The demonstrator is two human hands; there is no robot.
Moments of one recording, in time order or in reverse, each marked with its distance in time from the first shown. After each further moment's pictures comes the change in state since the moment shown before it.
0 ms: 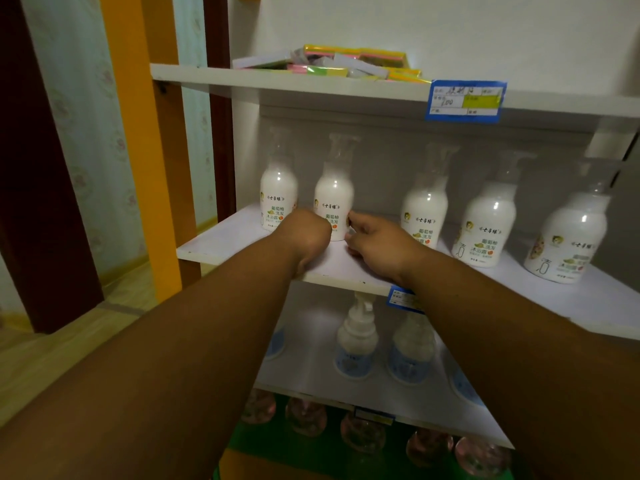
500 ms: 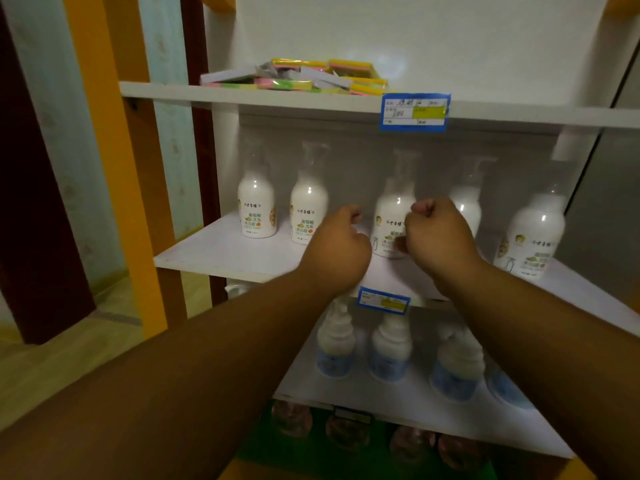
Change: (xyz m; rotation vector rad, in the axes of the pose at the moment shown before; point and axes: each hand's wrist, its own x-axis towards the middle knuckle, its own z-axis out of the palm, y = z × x) left_hand -0.044 0.034 0.060 -0.111 0.055 0.373; right_hand -0.054 0.004 -0.068 0.177 0.593 0.182
